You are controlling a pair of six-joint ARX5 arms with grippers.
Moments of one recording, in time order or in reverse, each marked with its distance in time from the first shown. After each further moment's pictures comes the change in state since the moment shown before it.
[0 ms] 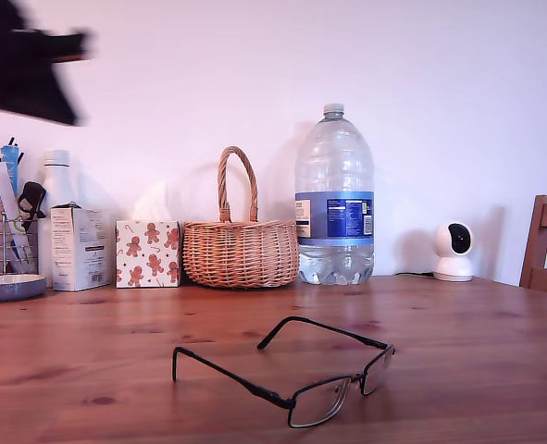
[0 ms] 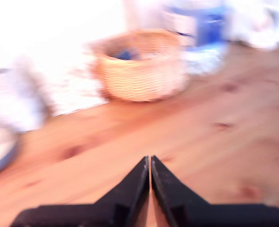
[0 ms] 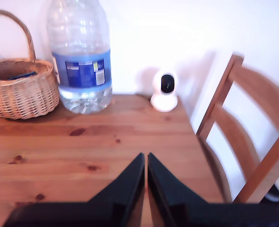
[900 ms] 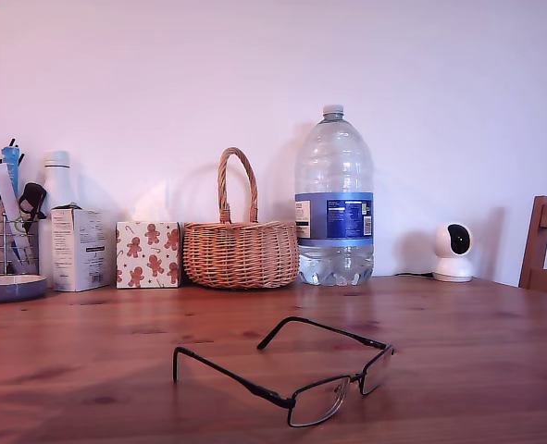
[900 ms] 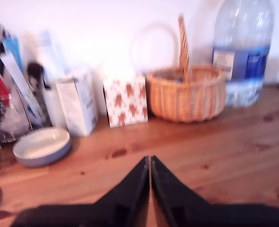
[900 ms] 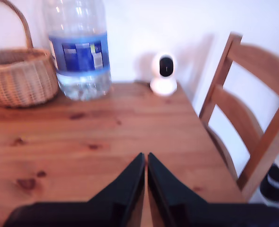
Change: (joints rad) left arm 0.166 -0.414 -0.414 0.243 0.070 -0.027; right arm -0.005 -0.195 -0.257 0.104 -0.003 0.047
